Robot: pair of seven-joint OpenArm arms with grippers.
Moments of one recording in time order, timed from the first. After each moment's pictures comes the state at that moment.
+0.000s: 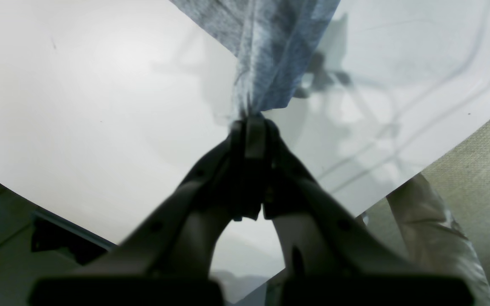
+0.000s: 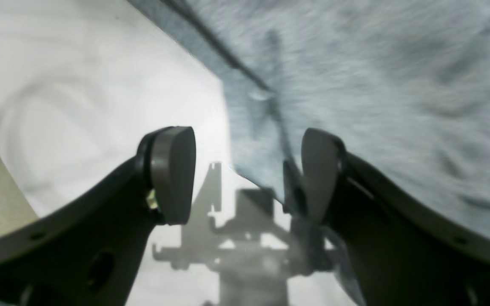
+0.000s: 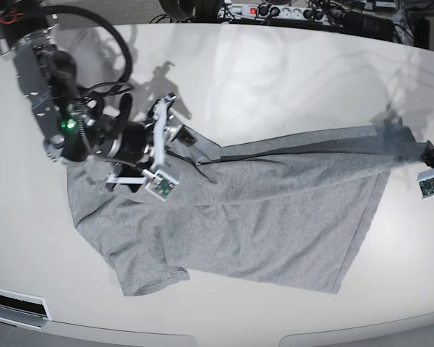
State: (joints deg) left arm -16.4 -74.0 38.0 94.0 -33.7 -37.2 43.4; right arm 1.1 19.9 -22.2 103.1 25.4 25.4 -54.8
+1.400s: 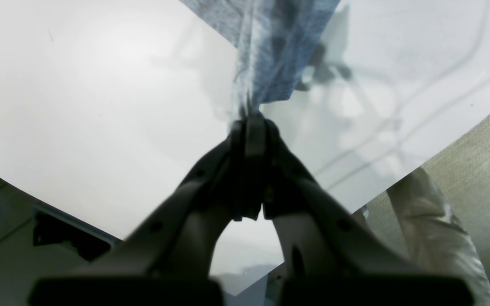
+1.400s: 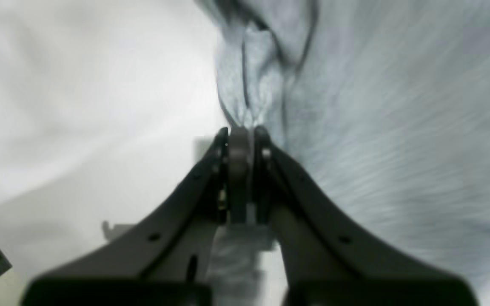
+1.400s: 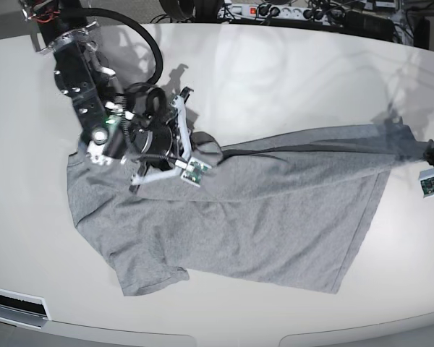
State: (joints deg) left arm -16.4 -74.2 38.0 94.0 -33.5 -37.2 44.7; right arm 1.2 12.7 -21.9 102.1 7.9 34.3 -56.8
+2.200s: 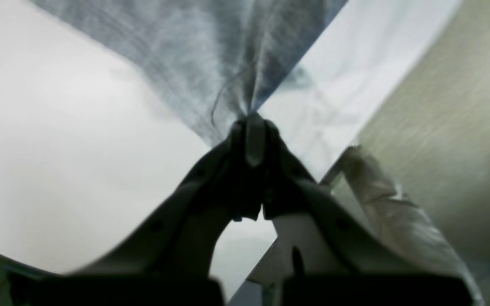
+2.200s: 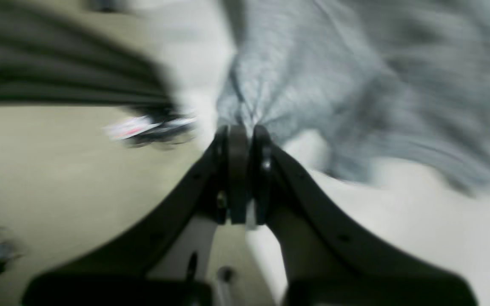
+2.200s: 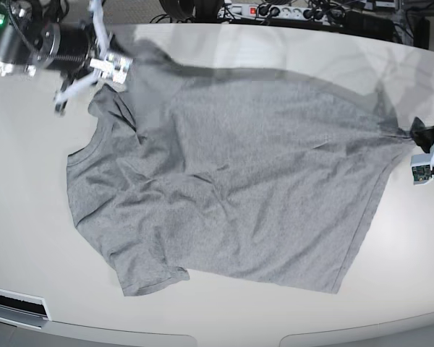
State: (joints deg) left arm -17.4 -76.8 38.0 103.4 -51.1 -44.1 56.1; right arm -28.8 37.3 -10.0 133.3 33.3 35.7 -67.3
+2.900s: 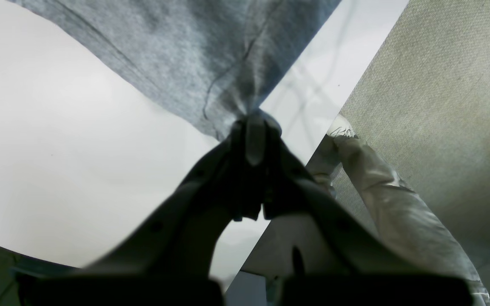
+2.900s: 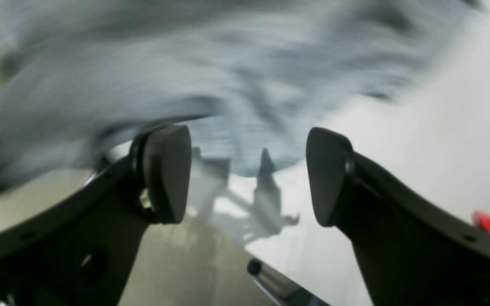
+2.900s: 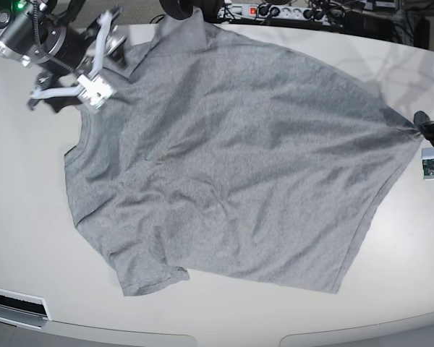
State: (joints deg) left arm -17.2 -82.3 38.0 107.8 -55.0 -44.1 56.5; right arm -31.2 32.5 -9.8 133.3 11.3 11.2 -62.0
